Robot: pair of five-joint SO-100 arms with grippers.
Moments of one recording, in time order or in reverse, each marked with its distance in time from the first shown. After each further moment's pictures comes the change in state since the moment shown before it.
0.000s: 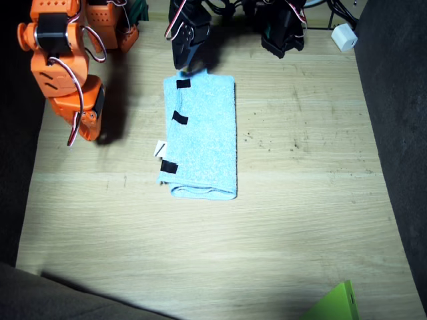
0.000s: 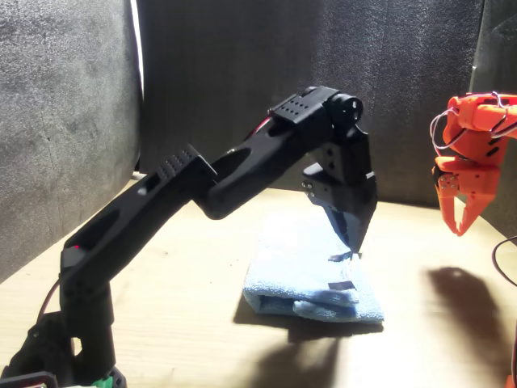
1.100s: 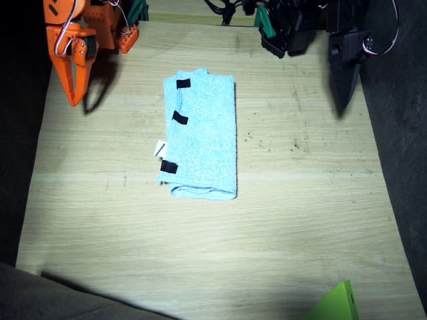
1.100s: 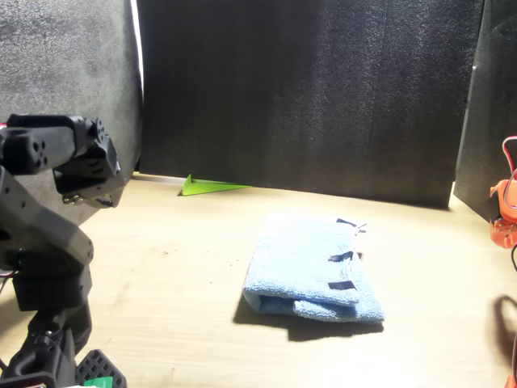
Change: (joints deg) arm 0 74.2 98.5 139.1 -62.3 -6.2; arm 1 -9.8 79.8 82.8 -40.4 -8.9
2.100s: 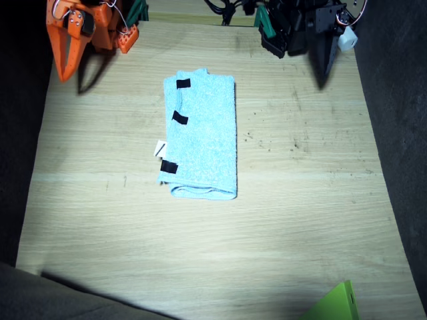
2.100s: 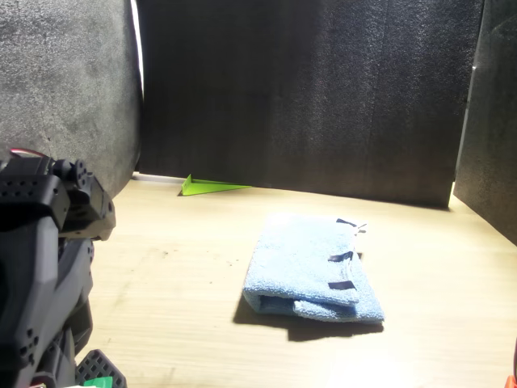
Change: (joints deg) arm 0 -1.9 50.3 19.5 29.7 9.6; arm 1 -7.6 36.6 10.0 16.5 -1.4
